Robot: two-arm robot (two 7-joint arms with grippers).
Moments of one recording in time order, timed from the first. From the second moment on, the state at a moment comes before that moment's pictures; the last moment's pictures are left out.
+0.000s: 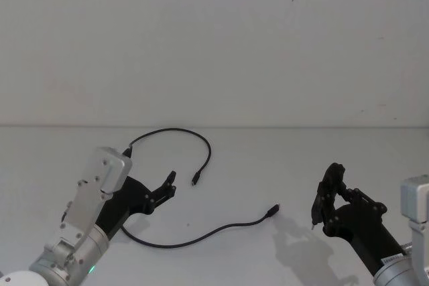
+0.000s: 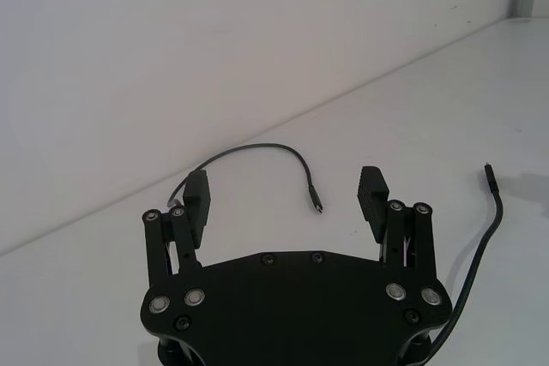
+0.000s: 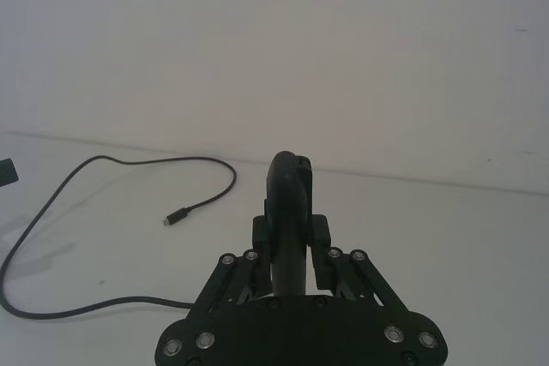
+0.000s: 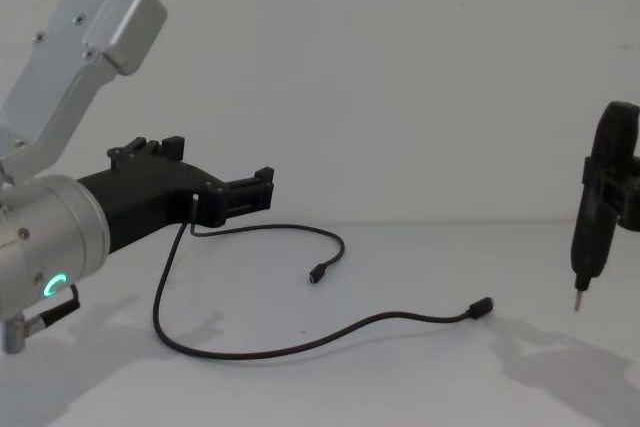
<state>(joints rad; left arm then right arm) -0.24 0.38 0.45 -1.63 -0.20 0.01 -0.01 -0.01 0.34 -0.23 -1.77 0.29 0.03 0.07</state>
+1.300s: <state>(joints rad) -0.28 0.39 0.46 -1.58 -0.27 0.00 -0.17 -0.01 0.34 -0.23 -1.77 0.29 0.03 0.07</state>
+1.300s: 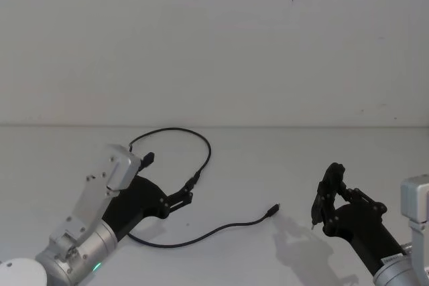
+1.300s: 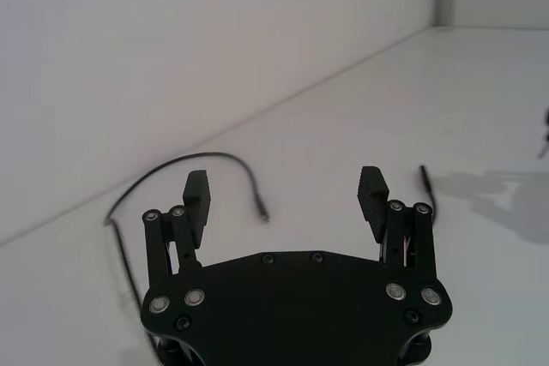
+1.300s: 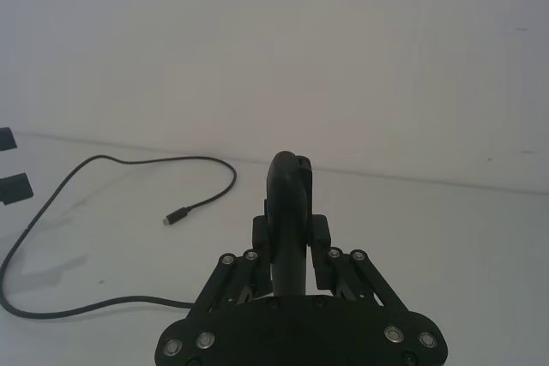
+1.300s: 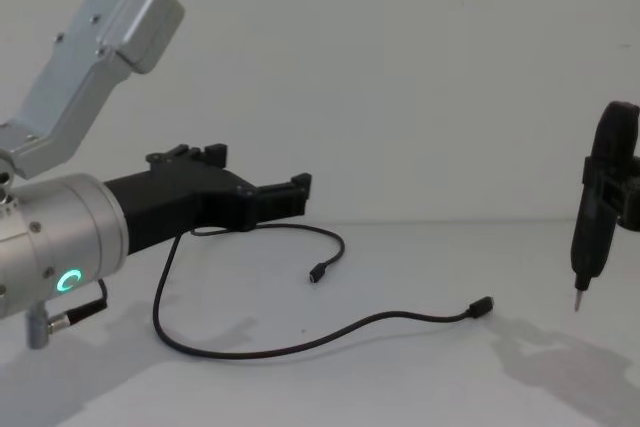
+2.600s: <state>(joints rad) -0.55 0.31 0.56 -1.12 -0.51 -0.02 -0.76 -0.01 0.34 -0.23 -1.77 0.29 0.03 0.07</state>
